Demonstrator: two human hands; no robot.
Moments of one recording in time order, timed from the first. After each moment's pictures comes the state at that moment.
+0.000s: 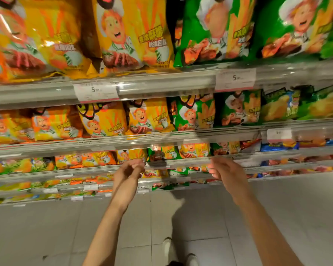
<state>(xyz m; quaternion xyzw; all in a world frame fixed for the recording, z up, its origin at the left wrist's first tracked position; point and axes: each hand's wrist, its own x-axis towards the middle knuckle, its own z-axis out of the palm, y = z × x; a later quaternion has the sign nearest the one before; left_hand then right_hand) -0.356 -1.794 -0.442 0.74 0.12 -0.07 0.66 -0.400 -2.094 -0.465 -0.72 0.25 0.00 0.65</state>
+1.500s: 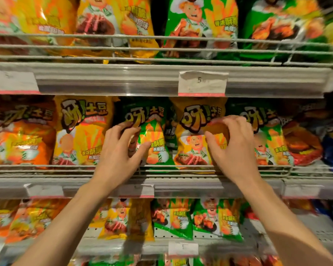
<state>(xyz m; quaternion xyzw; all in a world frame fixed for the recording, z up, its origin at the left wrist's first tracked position) -0.207 -1.859 -0.708 0.88 -0.19 0.33 0.27 -0.243 -2.136 -0.696 -0.85 -0.05 -0.48 0.24</state>
